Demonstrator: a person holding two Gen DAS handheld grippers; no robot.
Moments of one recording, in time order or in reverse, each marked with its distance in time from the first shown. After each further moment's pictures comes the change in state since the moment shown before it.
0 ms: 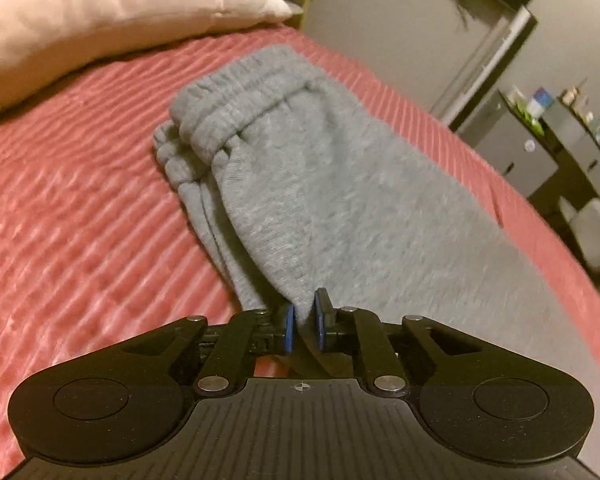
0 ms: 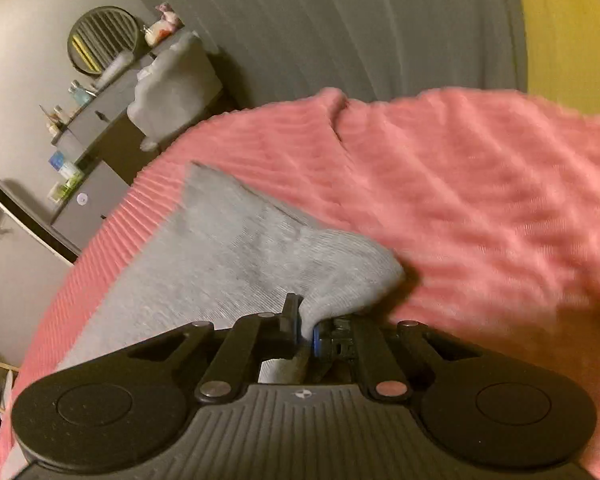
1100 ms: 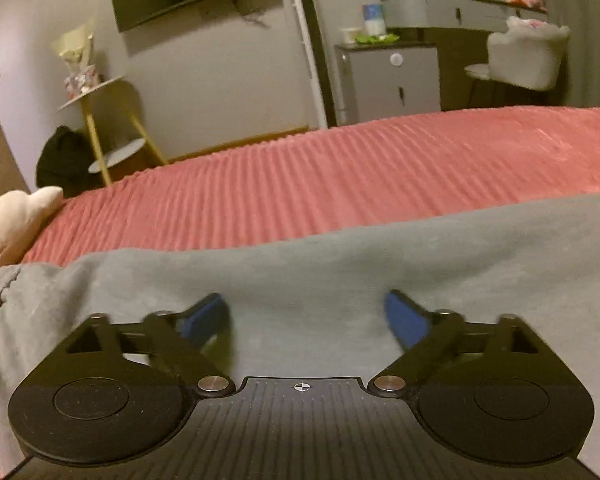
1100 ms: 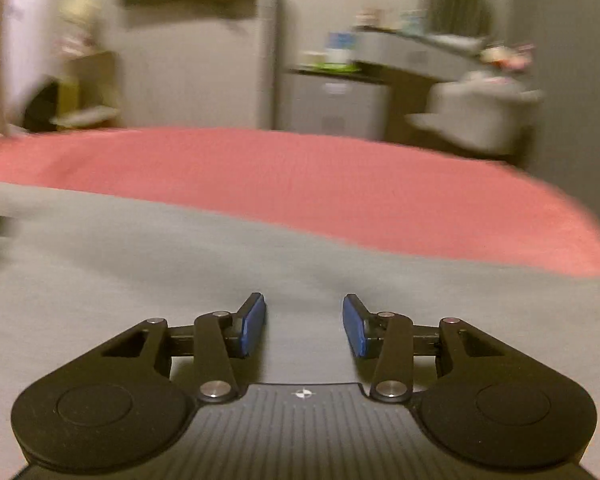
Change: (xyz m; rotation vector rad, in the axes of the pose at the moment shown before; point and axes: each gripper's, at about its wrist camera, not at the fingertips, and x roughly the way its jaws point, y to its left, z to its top) left arm 0.110 -0.198 -0.021 0.797 -0.210 0.020; right arm 0.071 0.223 -0.111 -0.983 -0.045 0.199
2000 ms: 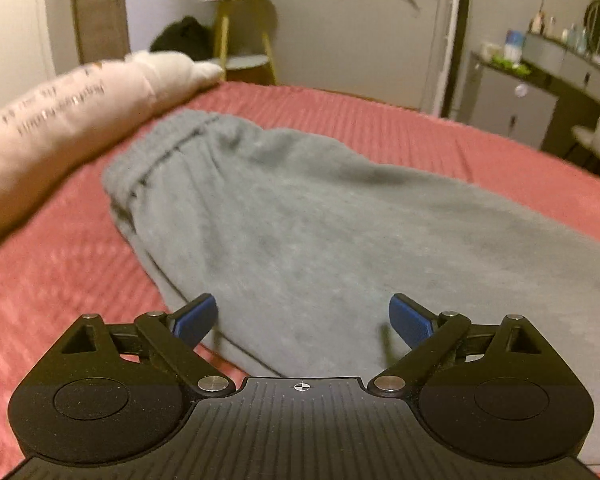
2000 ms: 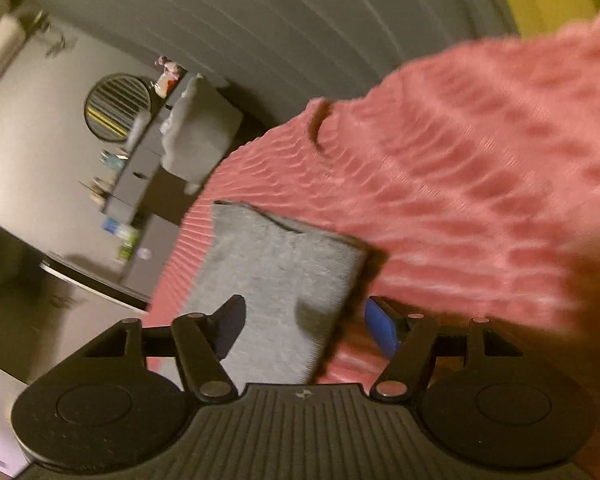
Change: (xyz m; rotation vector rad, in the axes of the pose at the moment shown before) left arm -0.113 0.063 -0.050 -0.448 0.152 0.155; right arm -0.144 -0.235 -0.158 1.277 -0.084 0.042
